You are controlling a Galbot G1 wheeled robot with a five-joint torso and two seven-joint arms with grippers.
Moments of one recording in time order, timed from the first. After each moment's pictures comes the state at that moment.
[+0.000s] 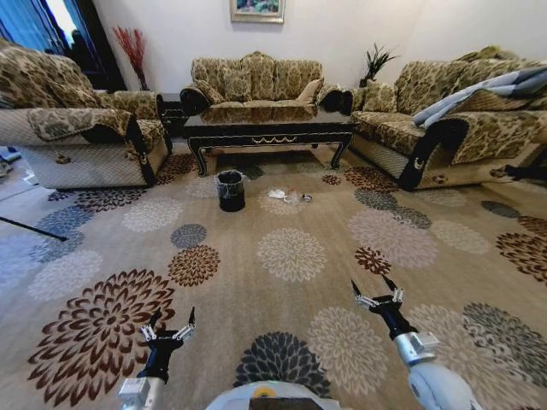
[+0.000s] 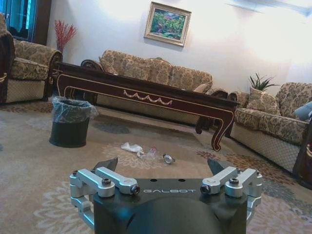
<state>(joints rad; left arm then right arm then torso) 2.00 -1.17 -0.54 -2.18 -0.21 -0.20 -0.28 -1.75 1.07 0.75 1.96 0.32 0.24 -0.04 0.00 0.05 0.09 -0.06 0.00</state>
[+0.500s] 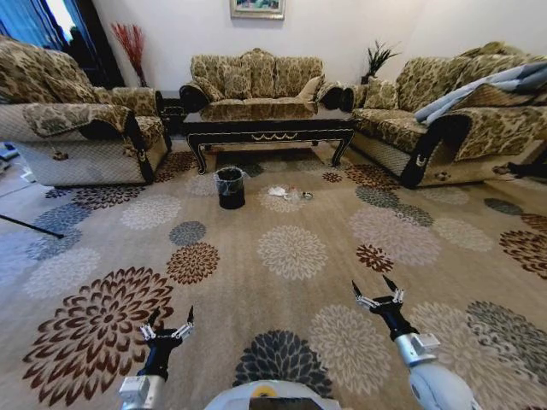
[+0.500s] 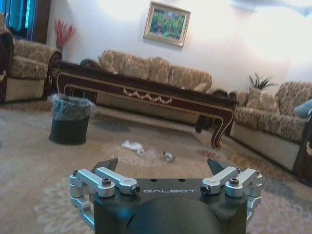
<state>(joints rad) 1.98 -1.18 -0.54 -2.17 -0.22 -0.20 -0.29 -1.76 1.08 0.75 1.96 0.31 0.24 -0.04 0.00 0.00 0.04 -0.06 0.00</state>
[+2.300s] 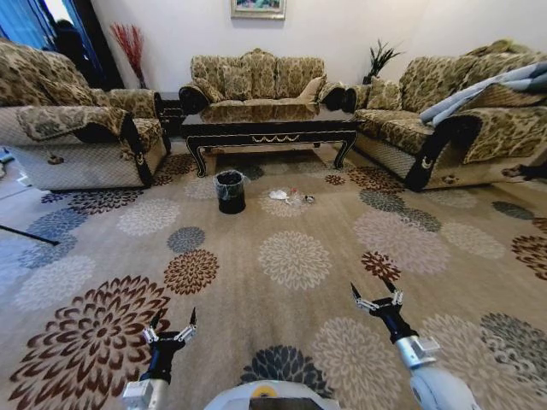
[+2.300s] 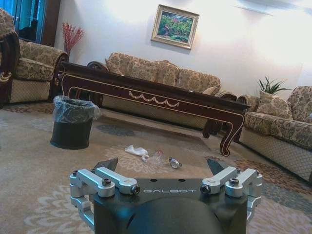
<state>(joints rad) 1.98 -1.18 -0.51 -2.15 -0.21 -0.25 -0.29 -1.76 1.09 0.75 1.93 0.30 0.29 -0.08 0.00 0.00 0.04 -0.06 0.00</state>
